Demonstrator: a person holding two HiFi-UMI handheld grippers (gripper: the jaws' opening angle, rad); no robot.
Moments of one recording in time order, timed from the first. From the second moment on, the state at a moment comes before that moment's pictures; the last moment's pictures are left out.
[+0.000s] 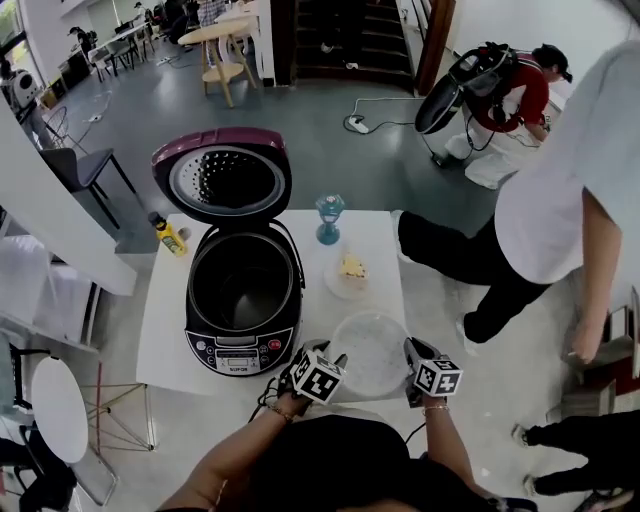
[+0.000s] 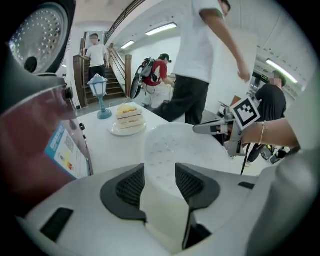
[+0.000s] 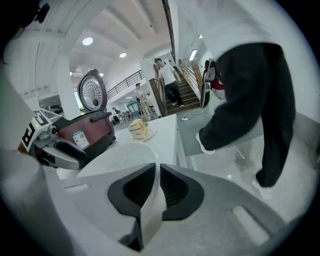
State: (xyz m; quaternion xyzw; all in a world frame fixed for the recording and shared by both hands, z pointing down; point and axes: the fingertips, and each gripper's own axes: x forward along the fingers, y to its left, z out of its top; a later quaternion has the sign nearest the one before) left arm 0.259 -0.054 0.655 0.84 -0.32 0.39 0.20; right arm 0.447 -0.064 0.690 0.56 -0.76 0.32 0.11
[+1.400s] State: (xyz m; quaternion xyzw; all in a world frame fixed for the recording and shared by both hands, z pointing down) left arm 0.016 -0.075 0.401 0.85 -0.49 0.13 0.13; right arm 0.222 -0.117 0.433 0.43 -0.90 0.07 0.07
